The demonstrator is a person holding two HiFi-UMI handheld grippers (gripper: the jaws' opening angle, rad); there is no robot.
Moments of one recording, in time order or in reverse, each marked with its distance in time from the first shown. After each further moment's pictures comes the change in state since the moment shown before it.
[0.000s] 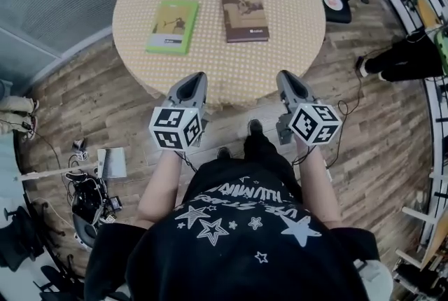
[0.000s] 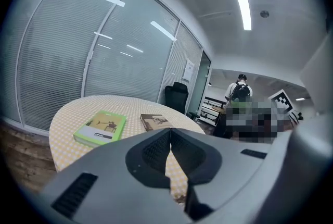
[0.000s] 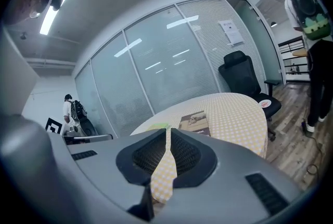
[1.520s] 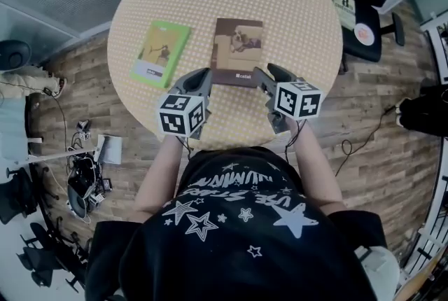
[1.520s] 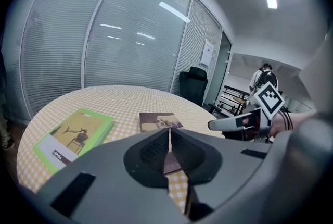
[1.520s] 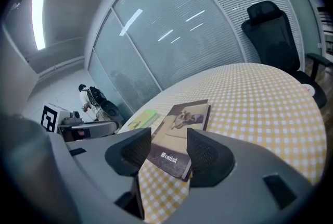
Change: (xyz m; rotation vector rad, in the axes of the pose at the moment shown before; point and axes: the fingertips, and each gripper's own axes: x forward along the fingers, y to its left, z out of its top) left arm 0.222 0.025 0.023 -0.037 0.157 0.184; right arm 0.212 -0.141 0.028 0.011 0.369 0.275
